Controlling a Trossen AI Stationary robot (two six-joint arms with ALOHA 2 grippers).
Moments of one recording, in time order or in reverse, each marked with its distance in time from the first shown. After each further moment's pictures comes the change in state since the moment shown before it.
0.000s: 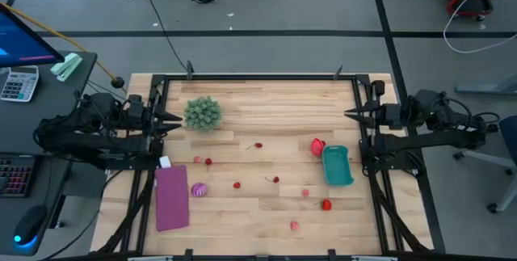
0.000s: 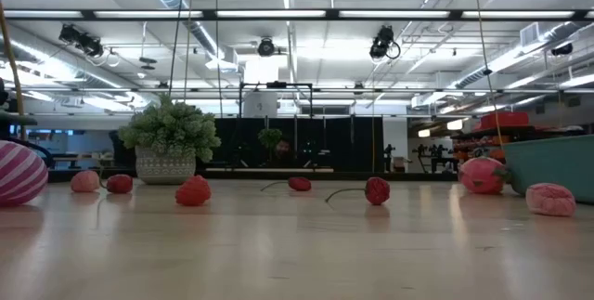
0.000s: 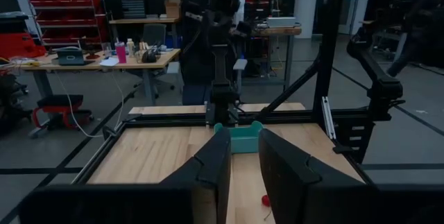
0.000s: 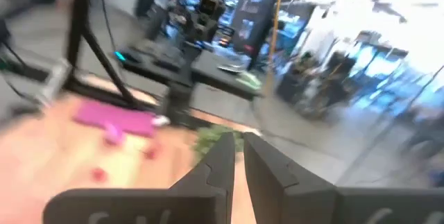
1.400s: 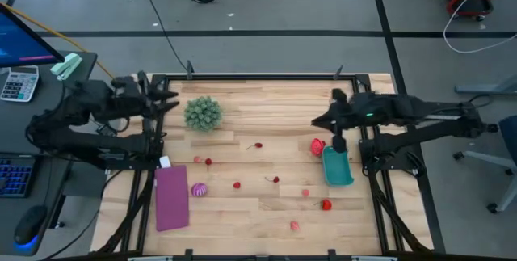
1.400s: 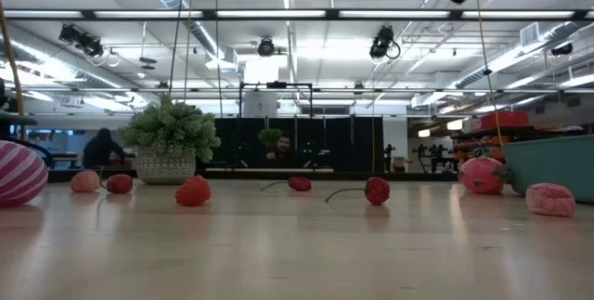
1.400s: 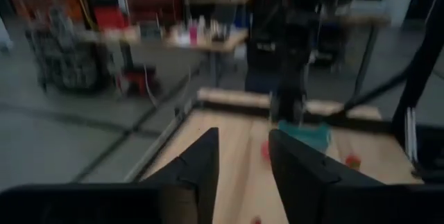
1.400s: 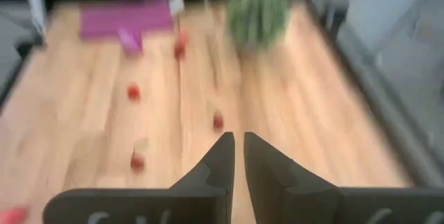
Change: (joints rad) left arm 0.056 0.182 0.267 -0.220 -0.235 -0.047; right arm 0.002 0.552 0.245 -0.311 0.037 0.468
